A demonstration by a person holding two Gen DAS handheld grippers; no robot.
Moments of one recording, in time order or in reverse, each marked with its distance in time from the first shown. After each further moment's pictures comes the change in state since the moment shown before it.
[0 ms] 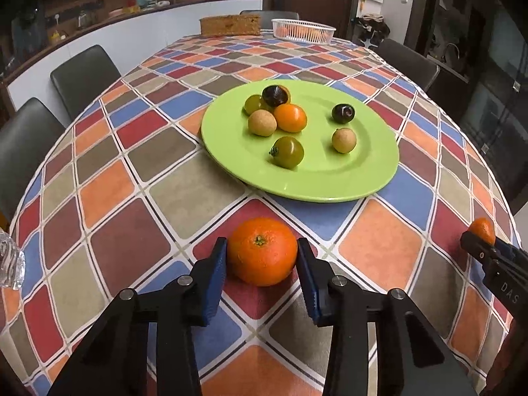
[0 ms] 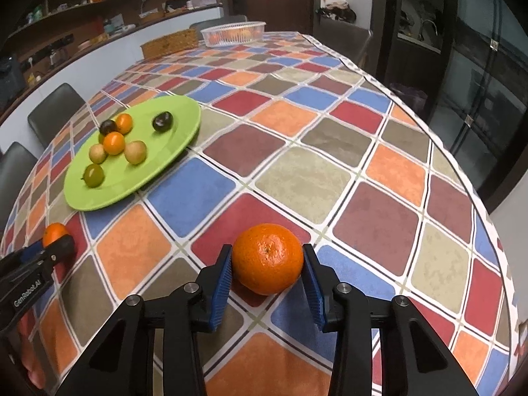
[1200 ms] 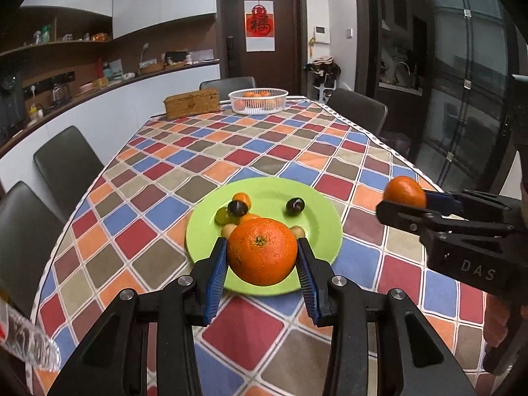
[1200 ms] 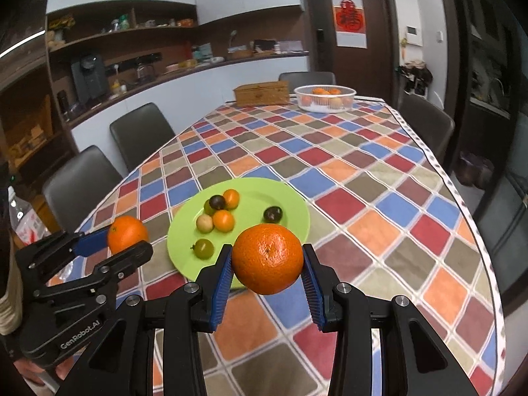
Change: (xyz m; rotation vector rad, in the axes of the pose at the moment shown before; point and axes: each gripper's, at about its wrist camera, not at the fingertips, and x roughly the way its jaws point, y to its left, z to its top) left arm -0.070 -0.018 0.054 0.177 -0.267 -0.094; right arm -0.057 0.055 0.073 -0.207 -0.206 0.302
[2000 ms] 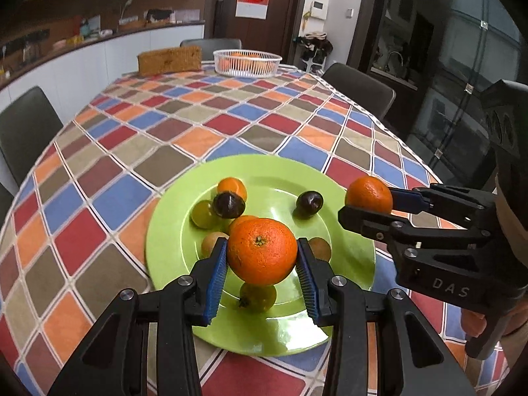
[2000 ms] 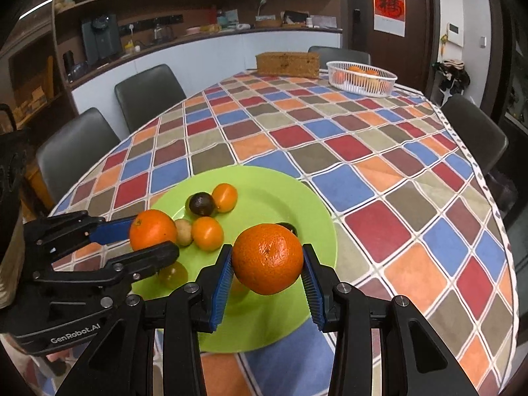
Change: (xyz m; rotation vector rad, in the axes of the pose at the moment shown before) left arm 0.112 0.034 0.012 -0.082 0.151 -0.159; right arm 0.117 -0.001 0.029 -0.119 0.136 0.060
